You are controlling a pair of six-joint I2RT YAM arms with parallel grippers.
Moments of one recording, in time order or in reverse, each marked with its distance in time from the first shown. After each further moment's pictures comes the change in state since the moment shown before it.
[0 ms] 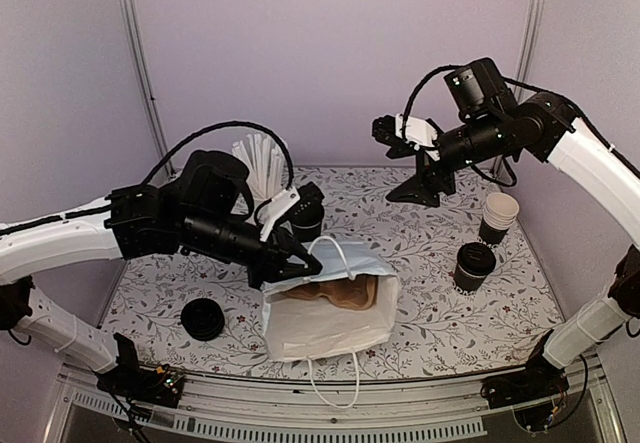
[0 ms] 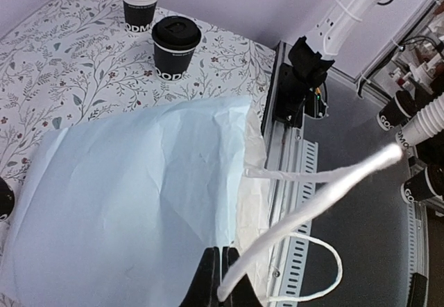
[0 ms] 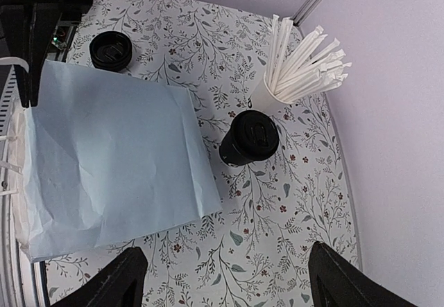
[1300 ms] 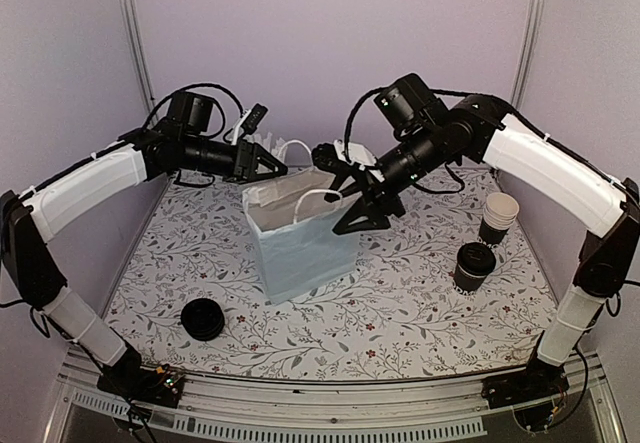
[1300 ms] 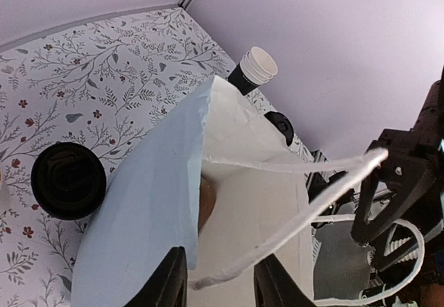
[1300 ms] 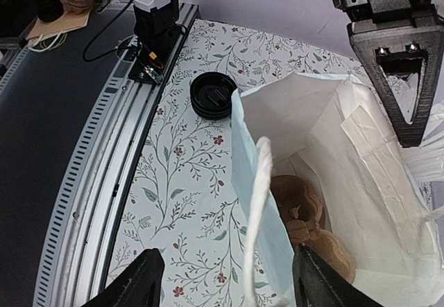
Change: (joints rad) left arm 0.594 0.256 0.257 0.003 0.379 -0.174; right arm 0.134 0.252 0.157 -0.050 -0.282 0.035
